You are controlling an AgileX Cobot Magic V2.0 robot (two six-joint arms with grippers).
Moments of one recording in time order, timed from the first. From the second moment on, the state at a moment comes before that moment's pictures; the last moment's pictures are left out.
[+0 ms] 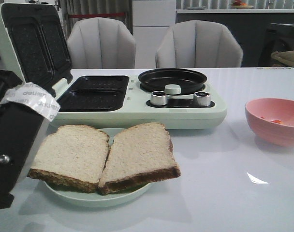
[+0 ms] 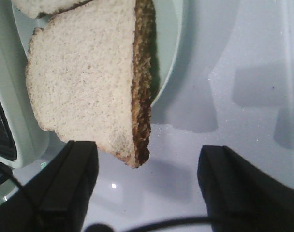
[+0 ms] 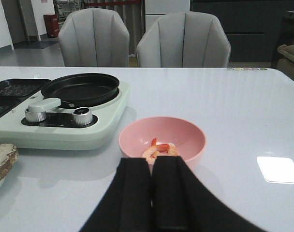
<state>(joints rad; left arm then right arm) -0.86 1.36 -0.47 1.24 0.42 -0.14 0.11 -0.01 0.03 0.09 0.09 0.00</state>
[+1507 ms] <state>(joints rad) -0.76 1.60 -0.56 1.52 0.45 -0.22 0.11 -0.01 0.03 0.09 0.09 0.00</state>
